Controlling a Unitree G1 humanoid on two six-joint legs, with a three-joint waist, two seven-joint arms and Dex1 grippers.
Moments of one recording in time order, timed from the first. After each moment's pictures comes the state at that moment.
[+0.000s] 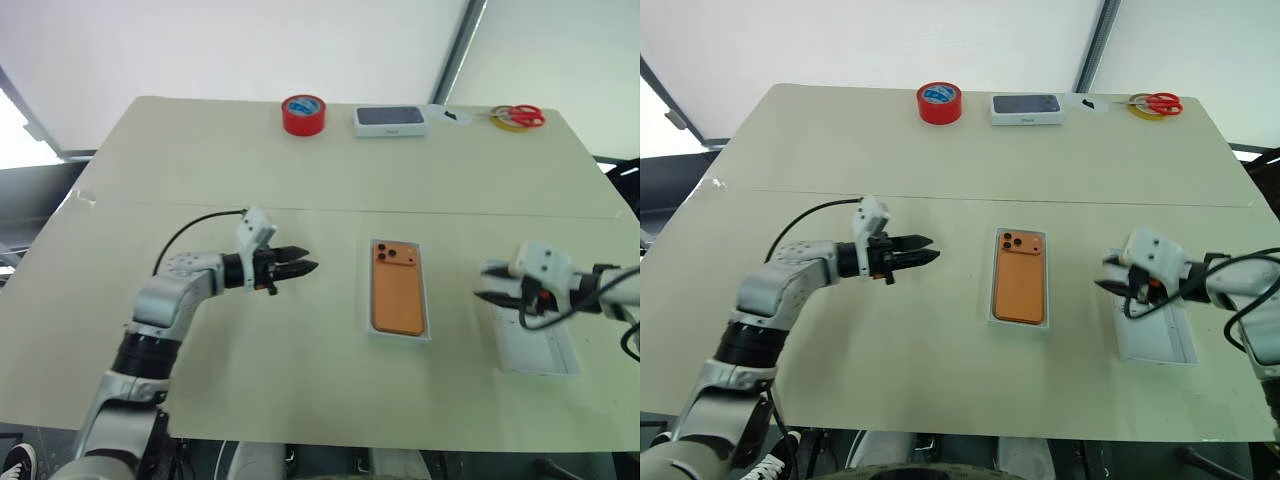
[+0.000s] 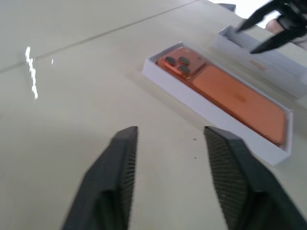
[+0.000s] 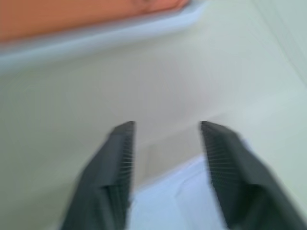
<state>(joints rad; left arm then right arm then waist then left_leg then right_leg) -0.44 0.48 -0.05 -0.03 -0.43 0.54 -1.03 -0.16 -0.97 -0.19 -0.11 0.25 0.38 1.02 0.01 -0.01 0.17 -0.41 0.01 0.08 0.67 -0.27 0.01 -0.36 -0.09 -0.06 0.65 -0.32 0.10</state>
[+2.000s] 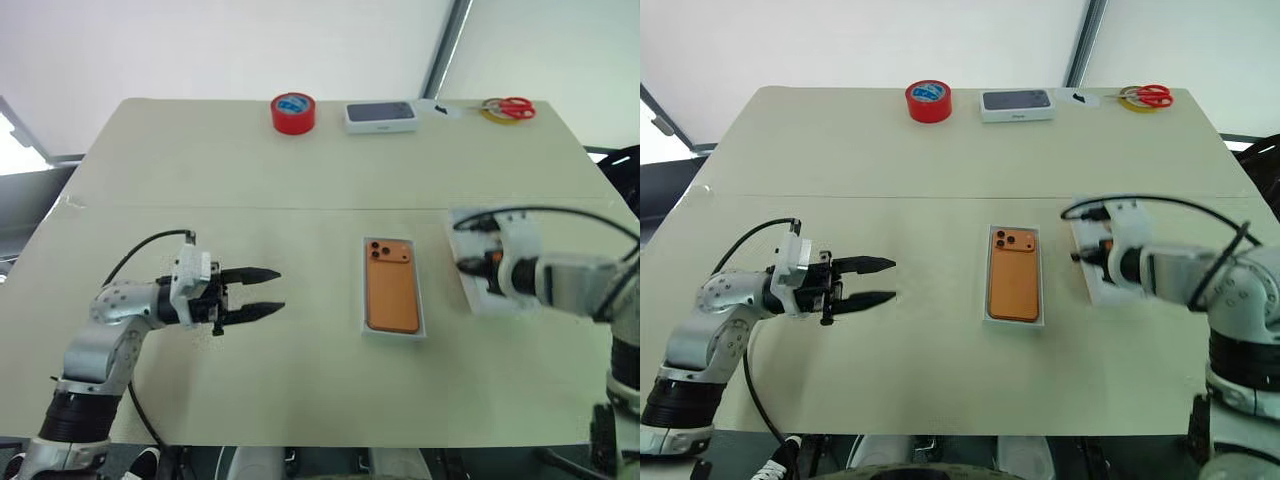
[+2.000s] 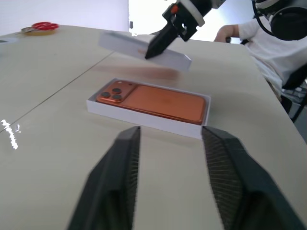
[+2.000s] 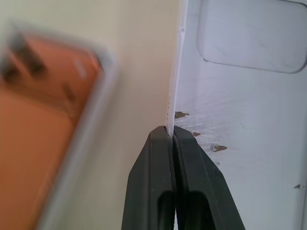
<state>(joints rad) -0.18 0.61 0.06 -0.15 -0.57 0.19 -1.24 -0.54 -0.77 -0.23 -0.35 0.98 1.45 -0.05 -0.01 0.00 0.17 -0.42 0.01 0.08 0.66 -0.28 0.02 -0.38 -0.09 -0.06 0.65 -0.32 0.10</state>
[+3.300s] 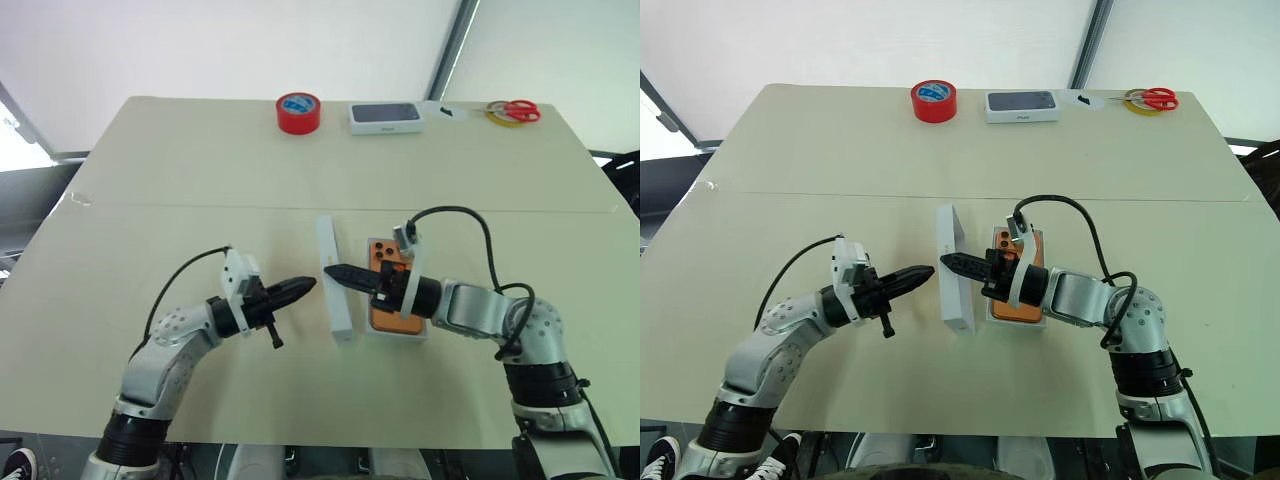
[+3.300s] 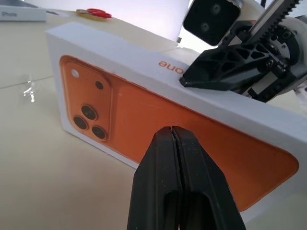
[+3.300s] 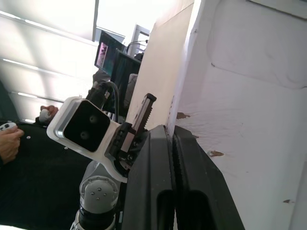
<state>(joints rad) -0.13 0.38 -0.08 -0.22 -0.52 0.33 -0.86 -0.36 -0.46 -0.02 -0.14 1.81 1.09 -0.14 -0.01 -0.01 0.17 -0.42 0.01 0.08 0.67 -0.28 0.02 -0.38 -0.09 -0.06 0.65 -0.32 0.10</state>
